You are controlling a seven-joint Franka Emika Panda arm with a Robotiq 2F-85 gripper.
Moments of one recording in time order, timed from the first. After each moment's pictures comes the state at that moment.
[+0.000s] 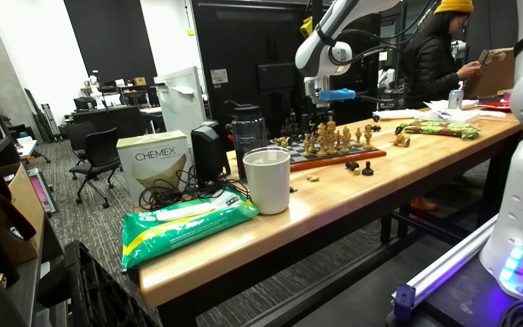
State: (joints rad) arm -0.01 0.23 -0.02 -2.02 0.05 2.17 -0.12
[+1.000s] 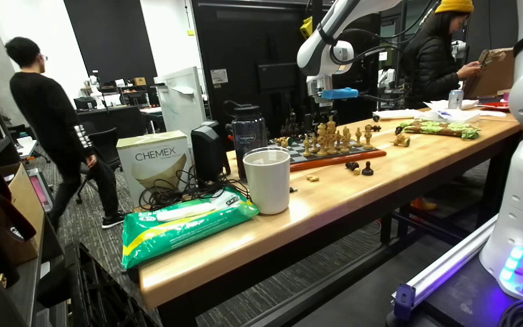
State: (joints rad) arm -0.03 0.23 -0.02 -2.01 0.05 2.12 -0.13
